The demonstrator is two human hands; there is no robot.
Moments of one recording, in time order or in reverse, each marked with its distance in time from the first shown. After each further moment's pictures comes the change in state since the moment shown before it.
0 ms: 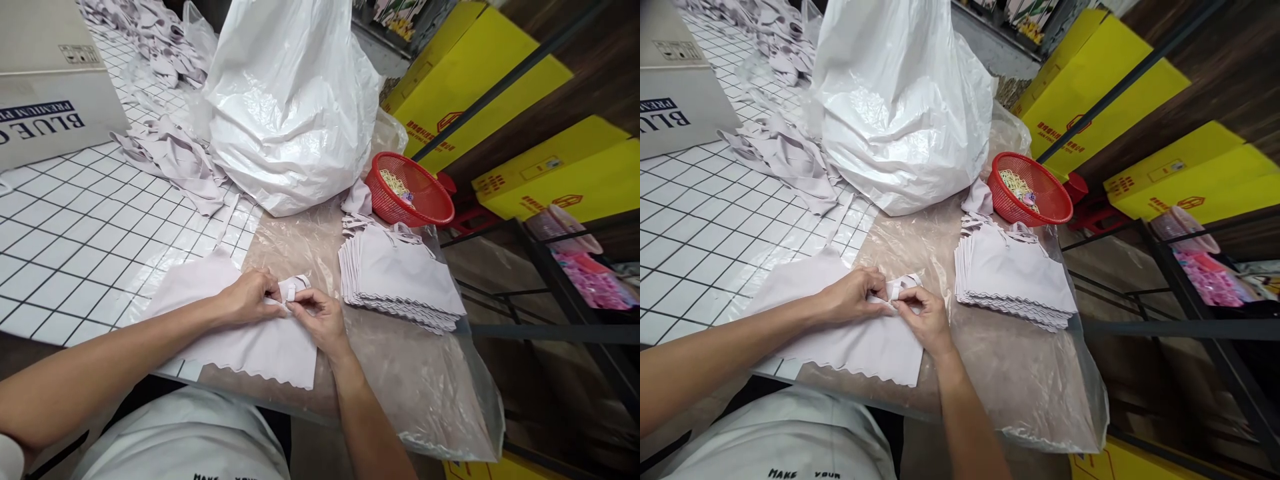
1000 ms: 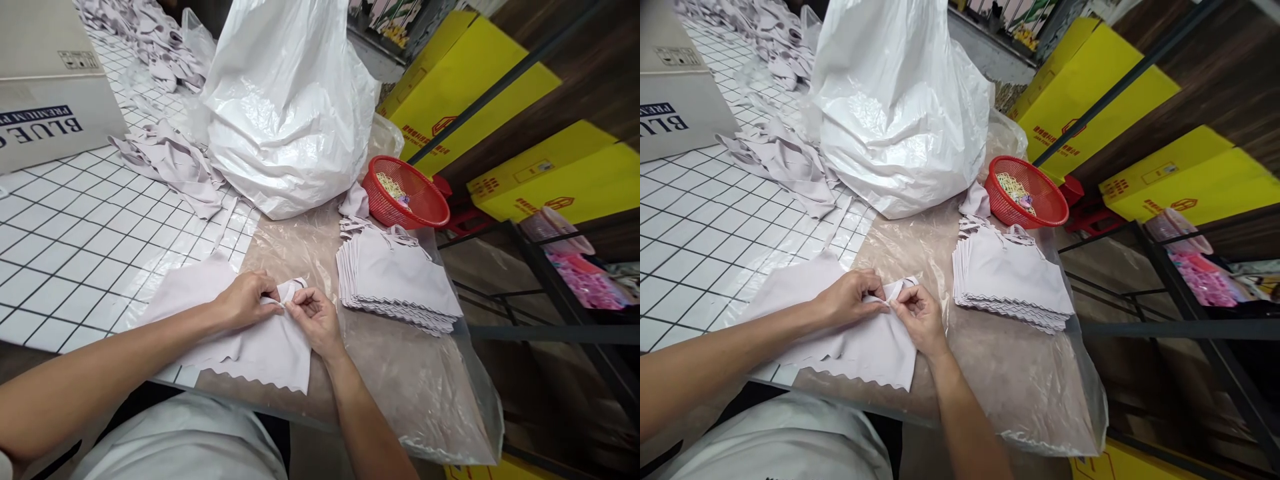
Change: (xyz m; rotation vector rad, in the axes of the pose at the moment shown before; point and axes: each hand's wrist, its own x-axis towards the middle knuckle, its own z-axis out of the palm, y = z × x) left_hand -0.002 -0.001 0.002 -0.016 0.118 0.019; right_hand -0.002 0.003 0.008 0.142 0.039 0.008
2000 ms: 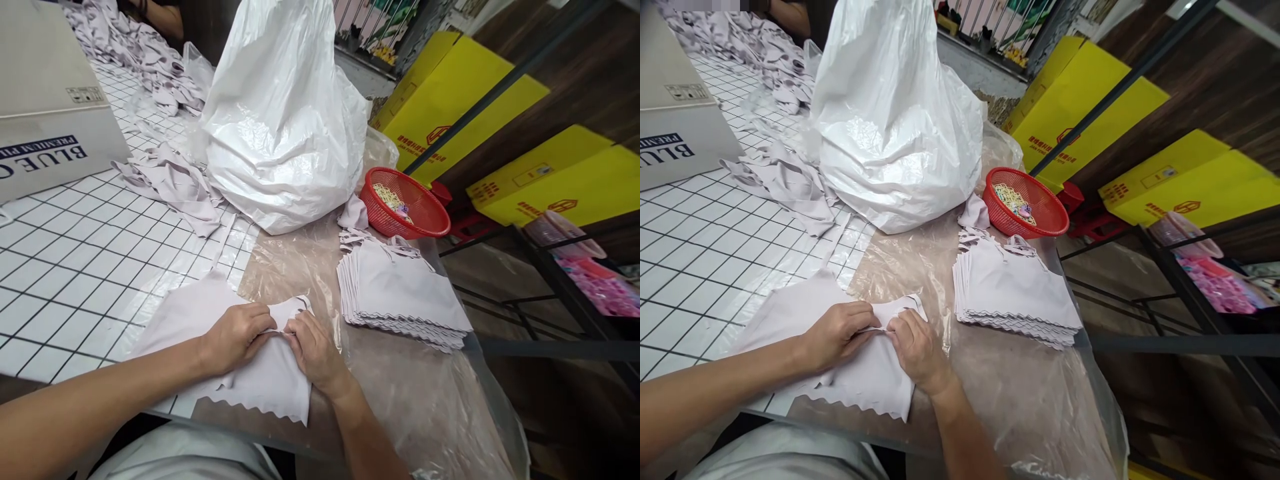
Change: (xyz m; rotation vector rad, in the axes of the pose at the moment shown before) left_hand -0.025 -0.008 0.012 0.204 0.141 0.338; right_hand -0.002 -0.013 -0.009 -0.765 -0.201 -0.606
